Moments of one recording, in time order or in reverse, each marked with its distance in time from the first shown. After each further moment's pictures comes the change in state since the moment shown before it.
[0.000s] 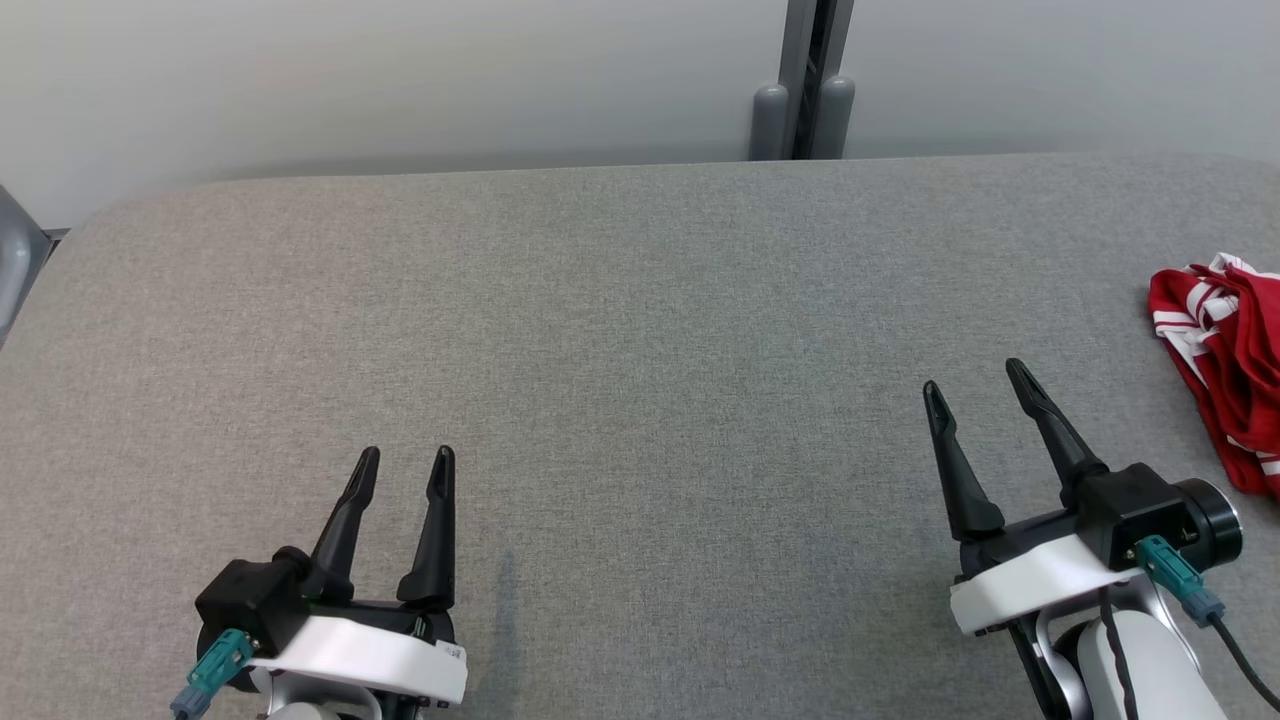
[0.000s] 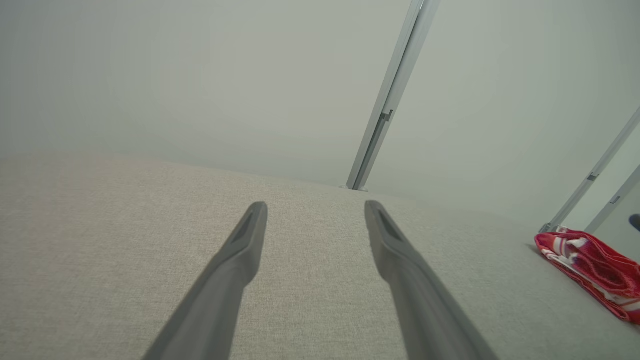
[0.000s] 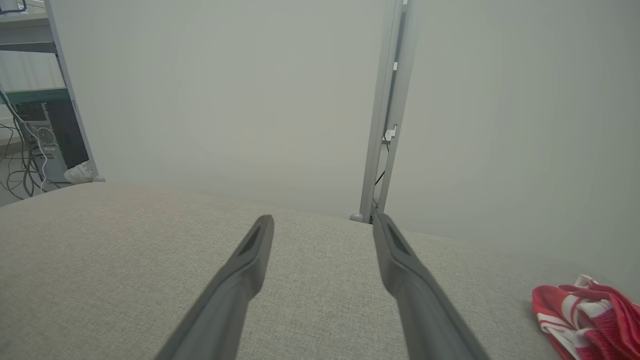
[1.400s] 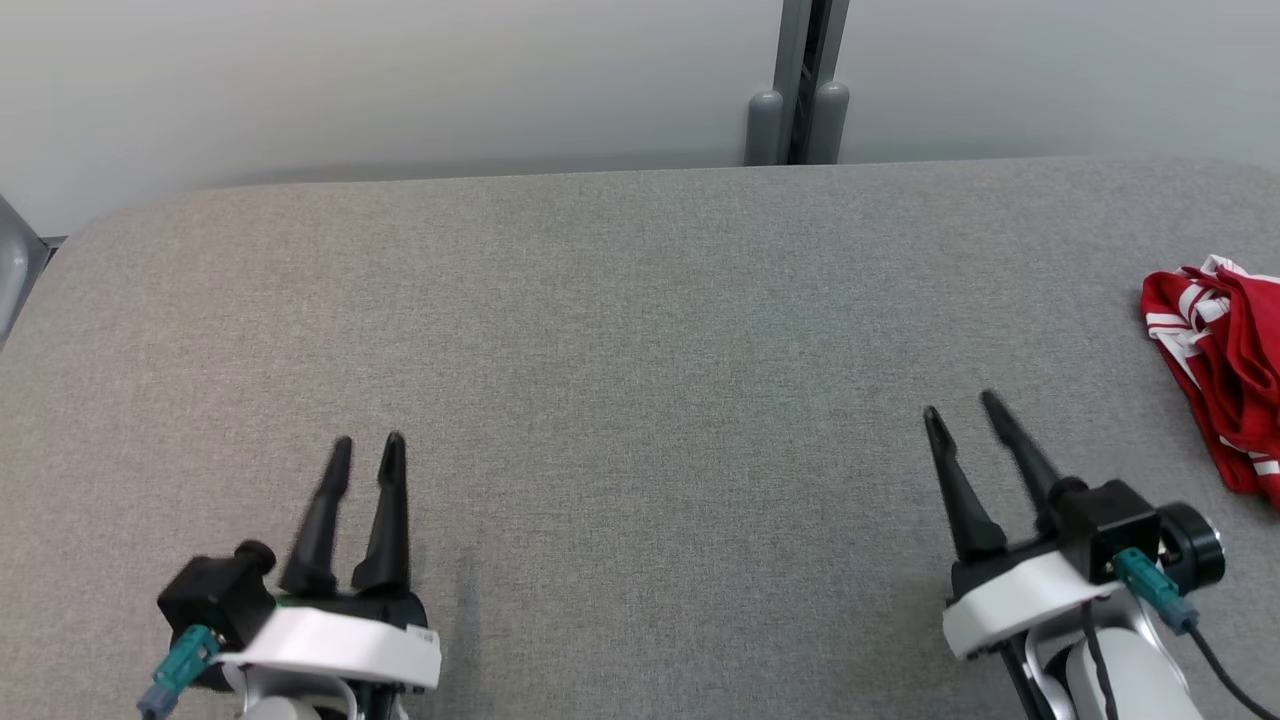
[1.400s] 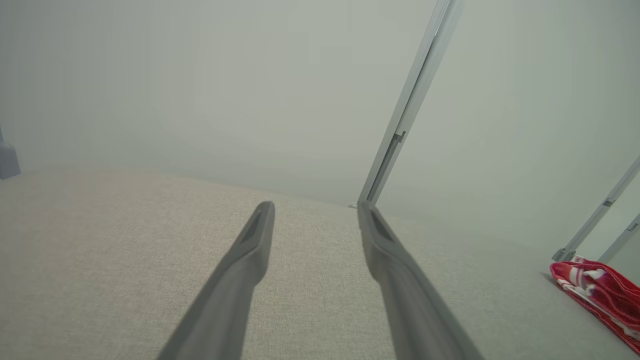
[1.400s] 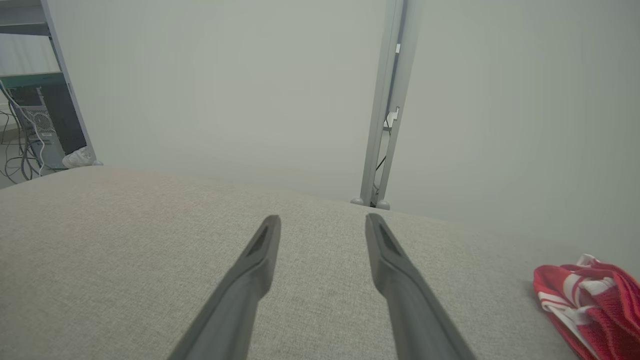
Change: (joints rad) left arm -0.017 -0.003 0.056 -0.001 -0.018 0.005 0.000; right arm 0.005 0.002 0.011 0.054 -0.008 0.000 0.001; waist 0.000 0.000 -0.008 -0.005
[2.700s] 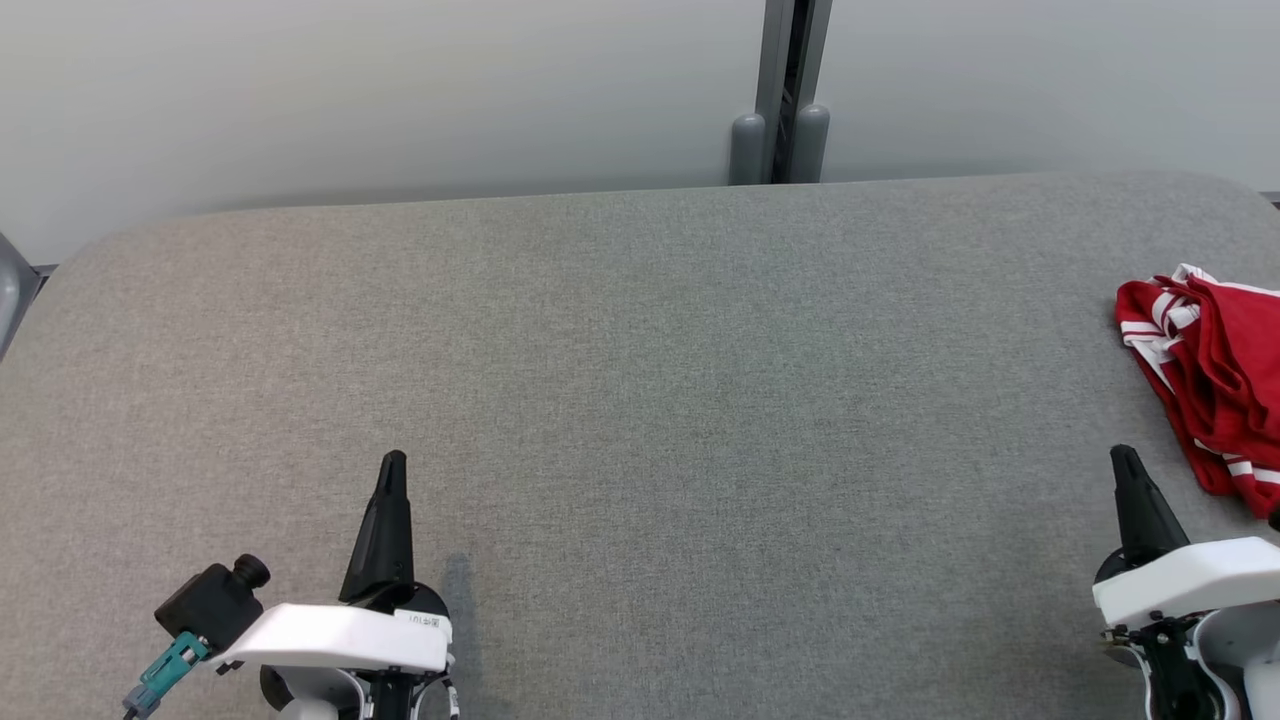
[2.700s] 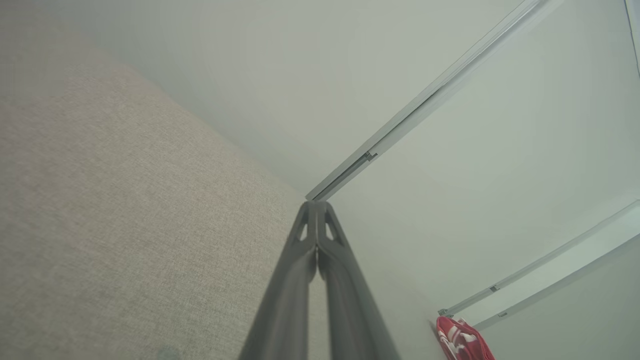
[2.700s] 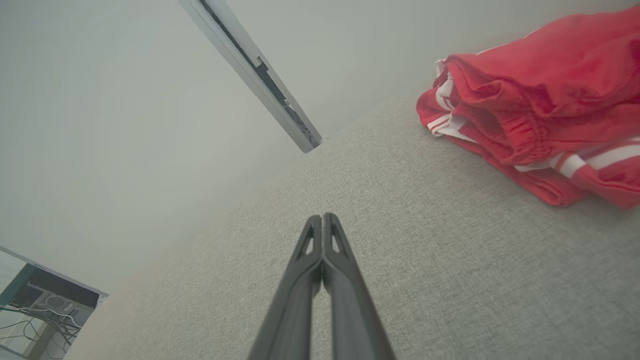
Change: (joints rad) left arm -0.013 -0.004 -0.097 0.062 -0.512 -0.005 0.016; right arm 0.043 0.009 -0.279 0.023 0.604 0.000 0.300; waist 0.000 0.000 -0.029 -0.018
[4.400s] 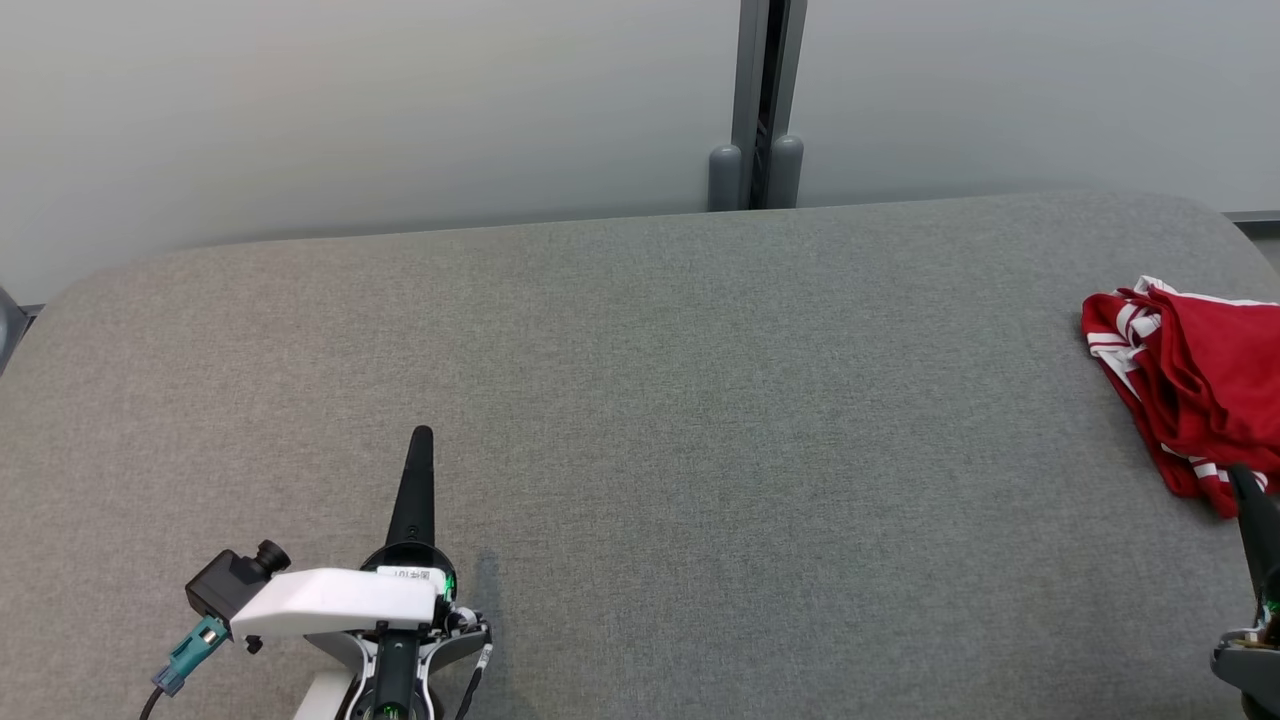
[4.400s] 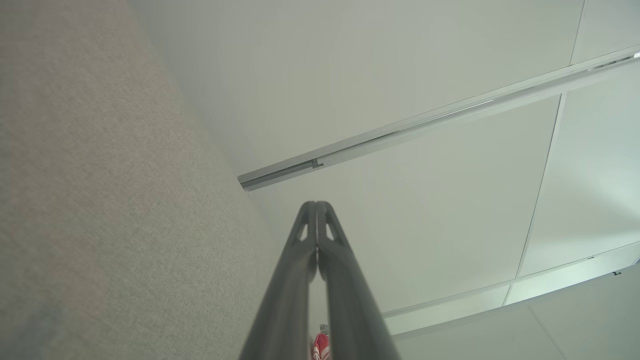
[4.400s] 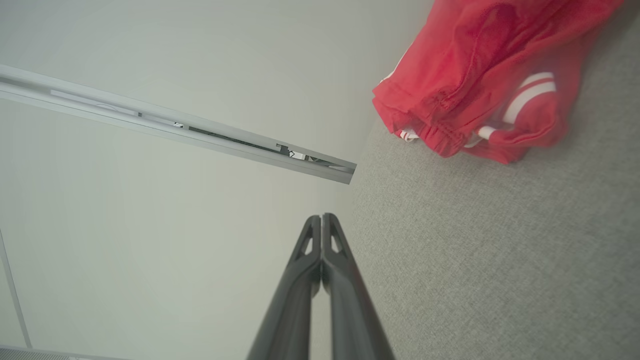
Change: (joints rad) left arm -0.077 0.004 -0.093 0.028 -0.507 -0.016 0.017; right arm 0.007 -0.002 -0.280 -0.018 0.599 0.000 0.287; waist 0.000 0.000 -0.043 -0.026
